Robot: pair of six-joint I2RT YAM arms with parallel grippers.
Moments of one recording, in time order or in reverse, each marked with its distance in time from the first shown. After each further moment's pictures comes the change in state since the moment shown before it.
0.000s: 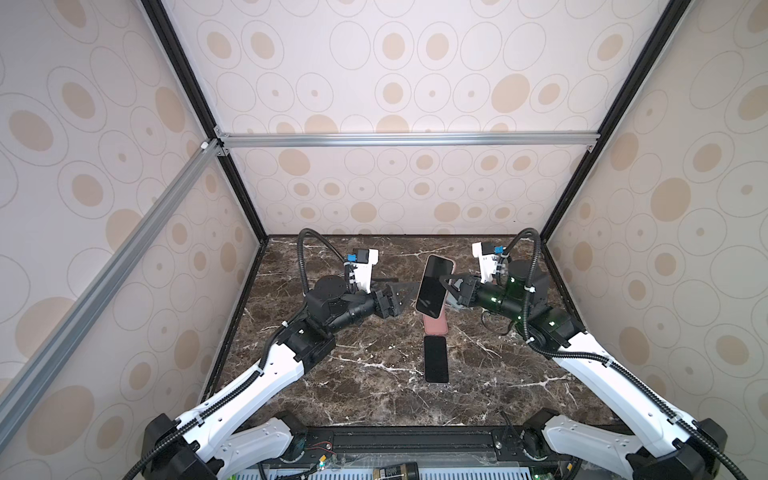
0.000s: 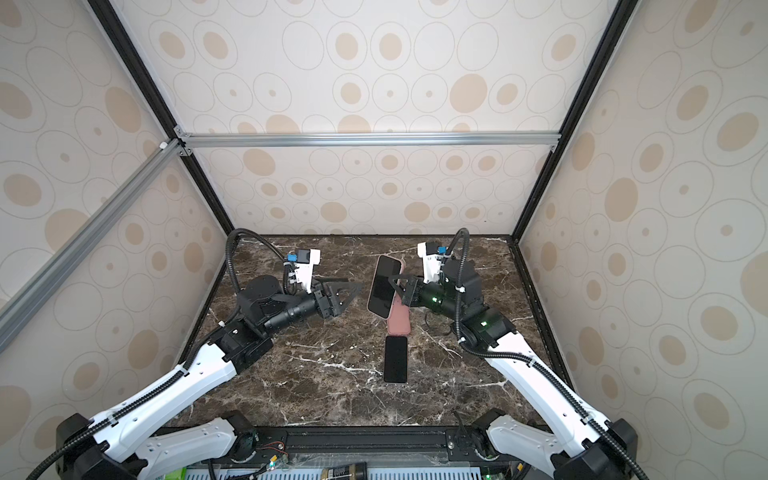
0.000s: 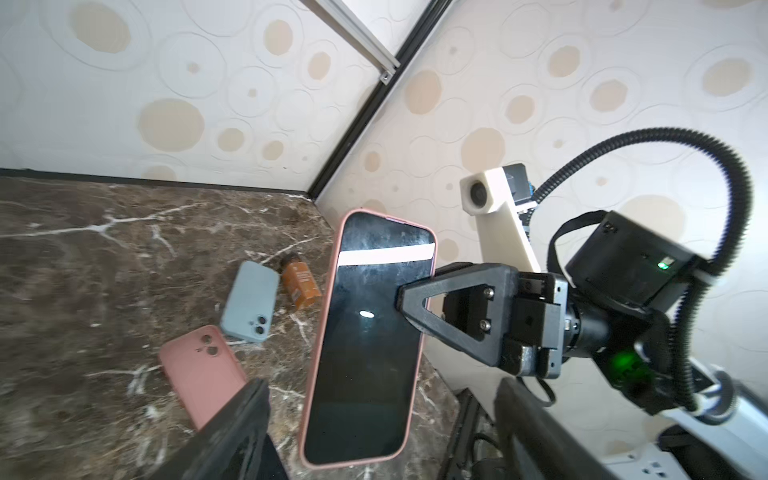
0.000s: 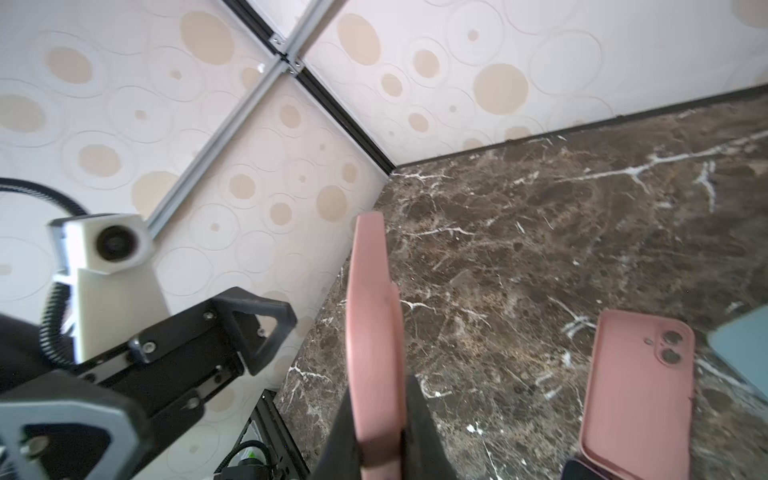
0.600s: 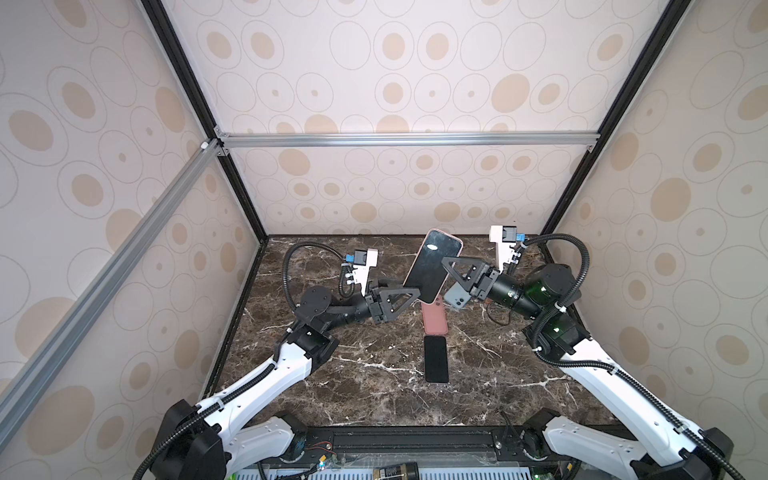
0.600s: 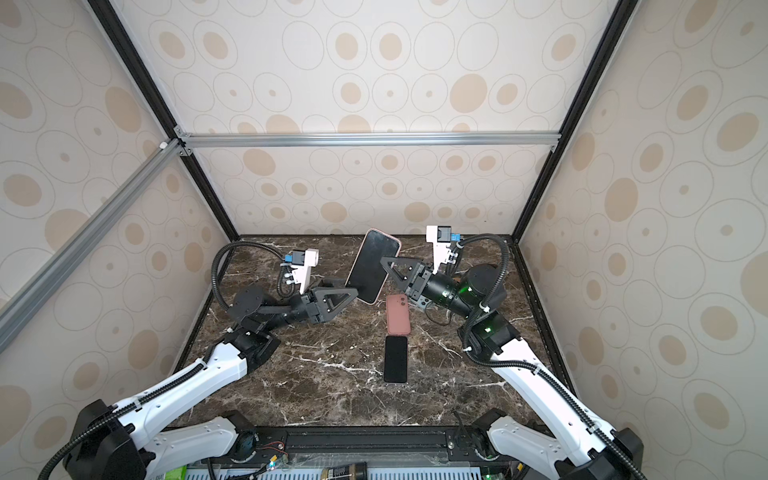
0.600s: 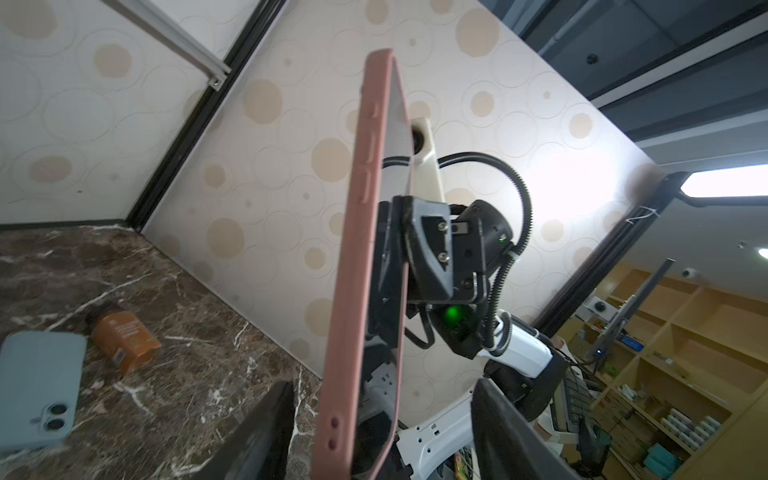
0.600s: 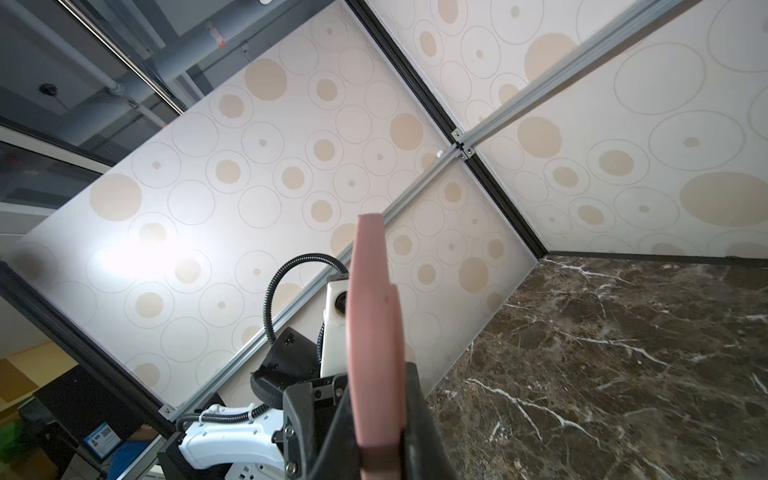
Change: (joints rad) left arm 0.048 0.039 -0.135 0.609 0.355 -0.281; right arm 0.000 -0.029 -0.047 0.503 -0.198 0.232
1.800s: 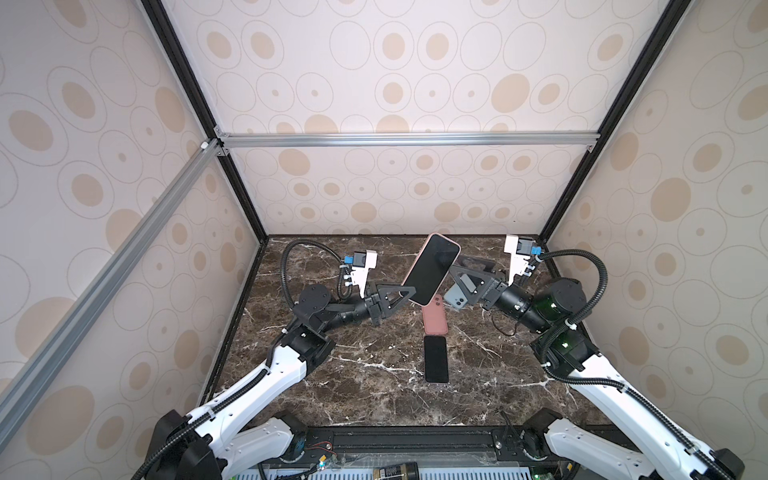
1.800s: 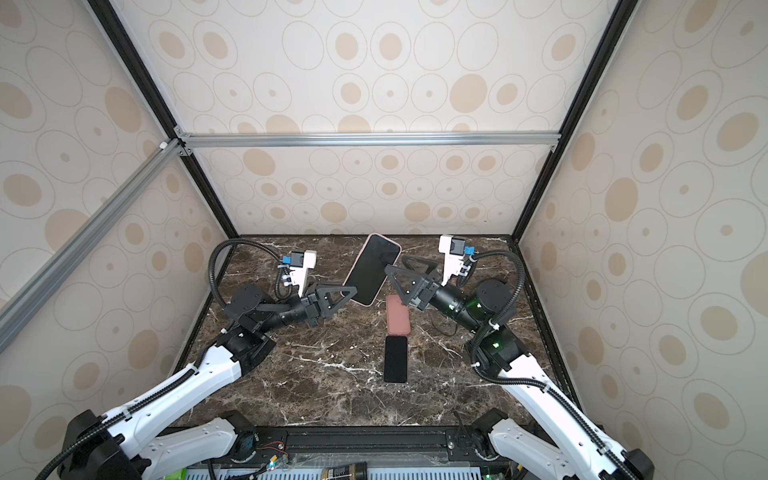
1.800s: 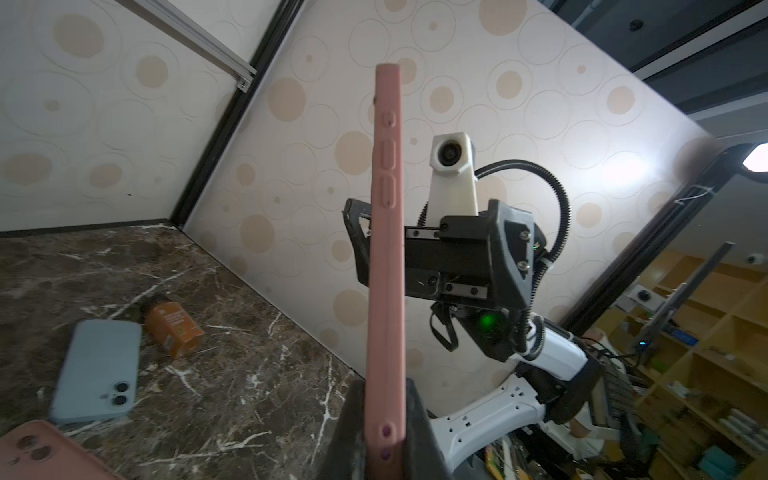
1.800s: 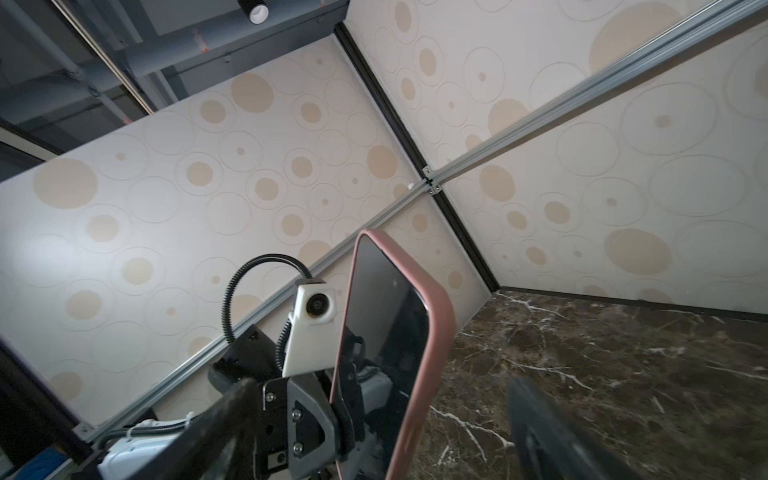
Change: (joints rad) left arm 0.005 -0.063 0.024 -0.259 -0.081 0.211; right arm 0.001 -0.142 -0.082 -0.113 0.171 -0.242
